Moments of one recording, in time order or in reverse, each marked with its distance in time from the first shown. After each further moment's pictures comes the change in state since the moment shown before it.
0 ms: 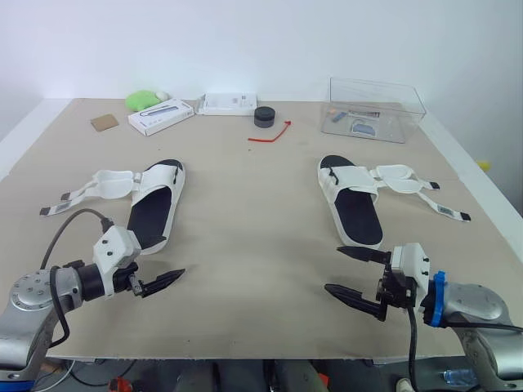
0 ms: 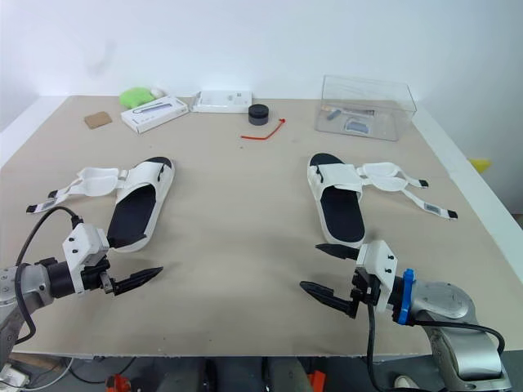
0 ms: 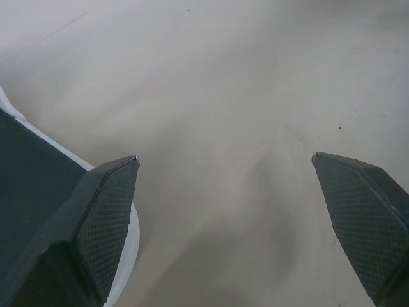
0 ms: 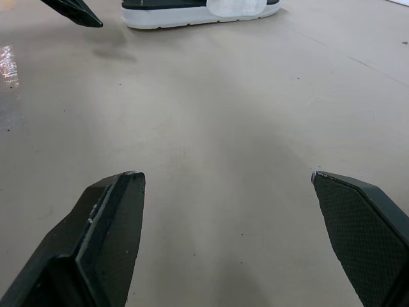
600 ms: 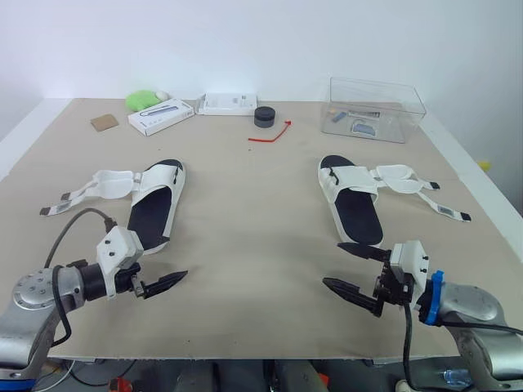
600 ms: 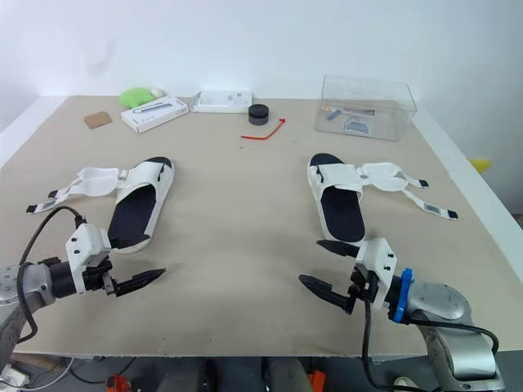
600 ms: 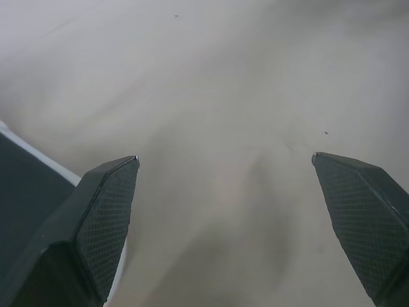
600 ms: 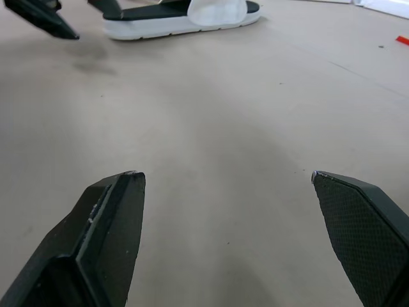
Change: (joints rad) left arm -0.003 0.000 -0.015 -0.001 -0.009 0.000 -0.035; right arm -0.005 0.042 0.000 0.008 0.001 0.000 -0.062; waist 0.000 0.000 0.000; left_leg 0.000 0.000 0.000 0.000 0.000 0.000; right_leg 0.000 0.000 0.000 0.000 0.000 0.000
